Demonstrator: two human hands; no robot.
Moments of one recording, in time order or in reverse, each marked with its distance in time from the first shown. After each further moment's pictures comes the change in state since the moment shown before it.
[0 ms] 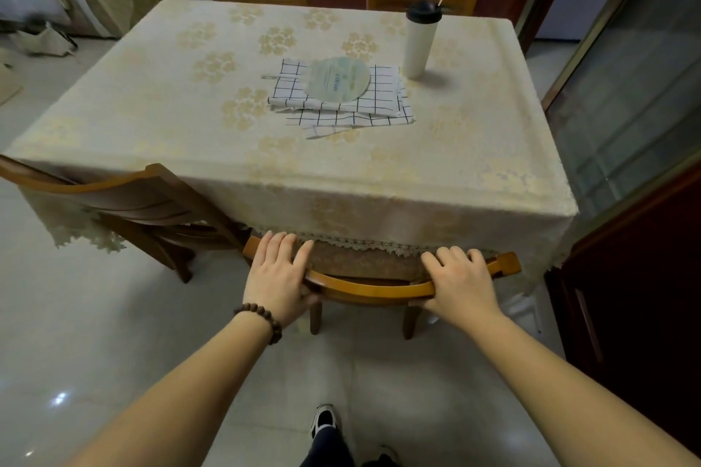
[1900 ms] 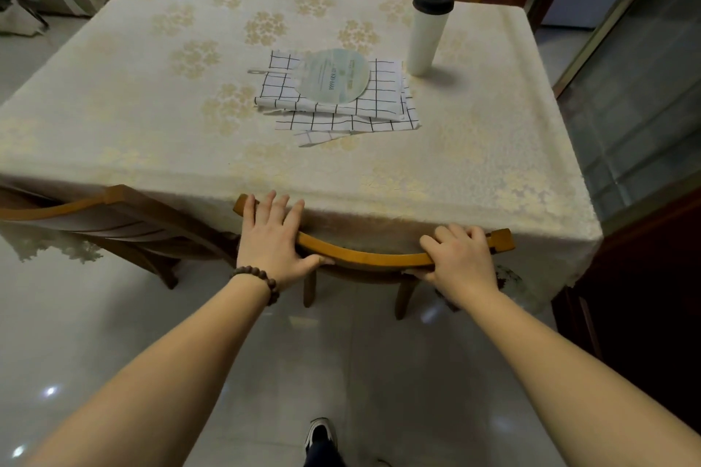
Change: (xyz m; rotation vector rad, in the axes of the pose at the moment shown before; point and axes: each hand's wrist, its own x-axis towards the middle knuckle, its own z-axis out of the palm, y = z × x) left_hand 0.119 -0.036 -0.001 -0.011 0.051 -0.084; right_hand 0.102 0.023 0.011 0.027 0.023 -0.043
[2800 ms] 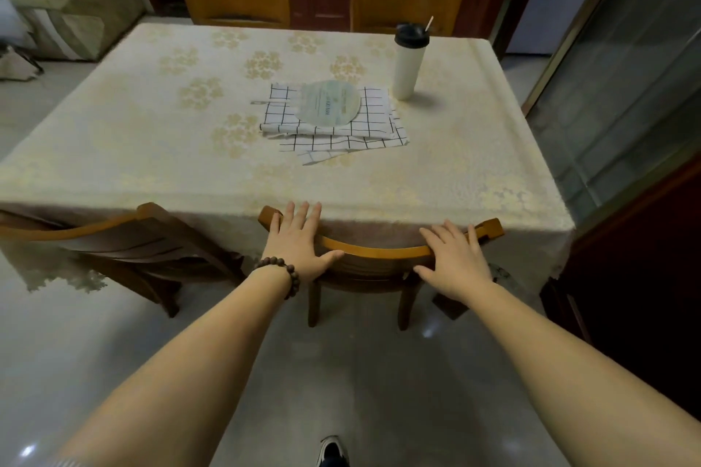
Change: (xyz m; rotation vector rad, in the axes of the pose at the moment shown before) left_hand -0.011 0.002 -0.029 -0.246 -0.196 0.058; right_hand -0.021 -0.021 -0.025 0.157 -0.228 0.222
